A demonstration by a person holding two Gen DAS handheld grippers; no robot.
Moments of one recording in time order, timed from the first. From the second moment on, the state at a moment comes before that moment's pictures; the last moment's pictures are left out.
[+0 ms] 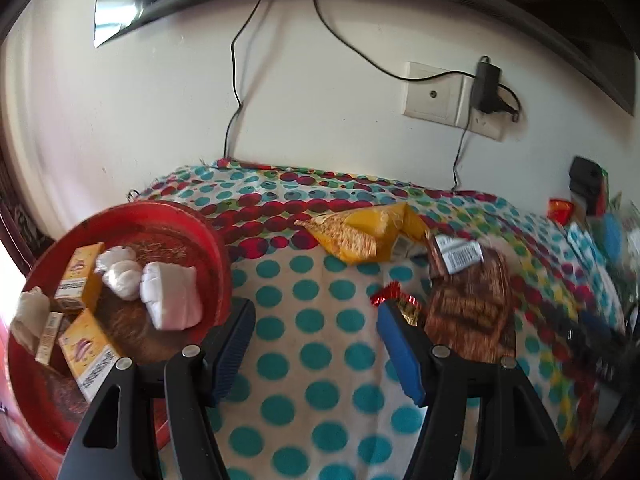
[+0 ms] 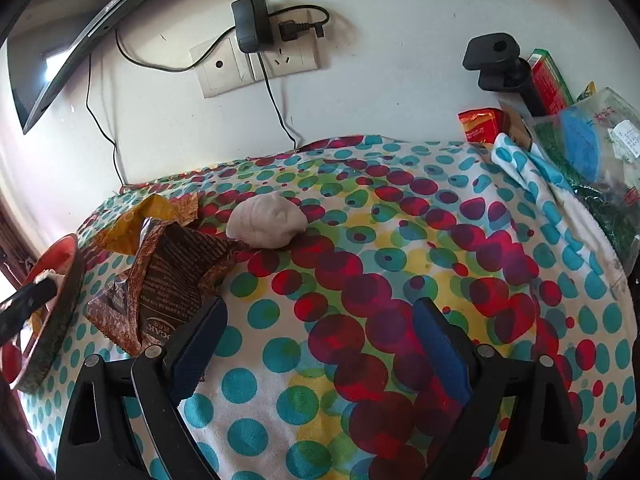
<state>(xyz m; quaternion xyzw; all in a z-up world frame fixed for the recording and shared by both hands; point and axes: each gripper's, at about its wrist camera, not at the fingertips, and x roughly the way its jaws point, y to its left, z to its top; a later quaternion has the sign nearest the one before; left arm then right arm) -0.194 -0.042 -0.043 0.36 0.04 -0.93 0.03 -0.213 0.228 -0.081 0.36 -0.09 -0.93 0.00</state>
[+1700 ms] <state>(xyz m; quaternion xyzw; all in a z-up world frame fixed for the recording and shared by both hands) -0.271 -0.043 -0.081 0.43 0.03 -0.90 0.06 -0.218 0.241 -0.091 0.38 -0.15 -0.91 0.01</state>
